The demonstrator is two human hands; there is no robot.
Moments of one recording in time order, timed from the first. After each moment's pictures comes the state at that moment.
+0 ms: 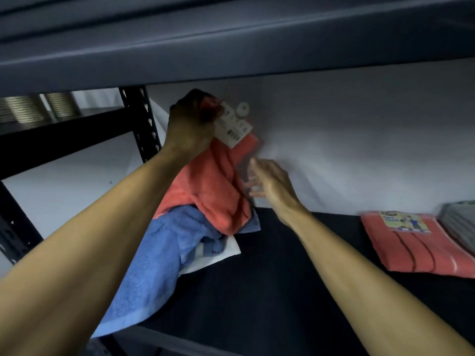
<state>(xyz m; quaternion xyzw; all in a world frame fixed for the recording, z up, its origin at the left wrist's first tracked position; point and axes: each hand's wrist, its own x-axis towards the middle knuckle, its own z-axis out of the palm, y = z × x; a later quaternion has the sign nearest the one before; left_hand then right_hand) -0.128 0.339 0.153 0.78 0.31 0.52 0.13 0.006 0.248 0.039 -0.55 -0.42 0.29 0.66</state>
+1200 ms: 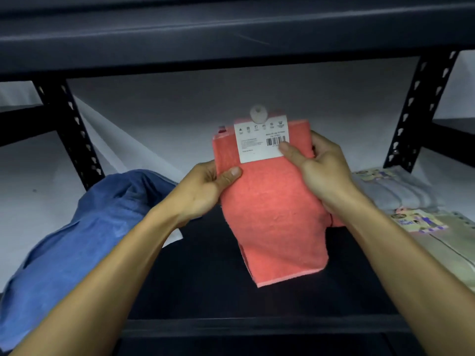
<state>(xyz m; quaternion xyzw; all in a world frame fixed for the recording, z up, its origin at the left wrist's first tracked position) -0.096 0.187 0.073 0.81 0.13 0.26 0.51 0.061 0.044 0.084 -0.61 -0.40 0.06 0.68</state>
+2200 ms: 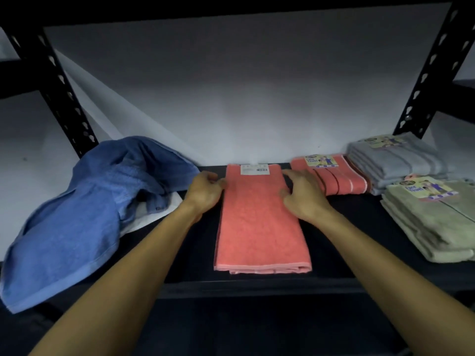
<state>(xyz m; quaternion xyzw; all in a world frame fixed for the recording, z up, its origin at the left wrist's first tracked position) -0.064 0.260 -0.059 0.74 0.41 0.24 0.47 0.072 0.068 -0.039 -0.86 -0.41 0.02 0.31</state>
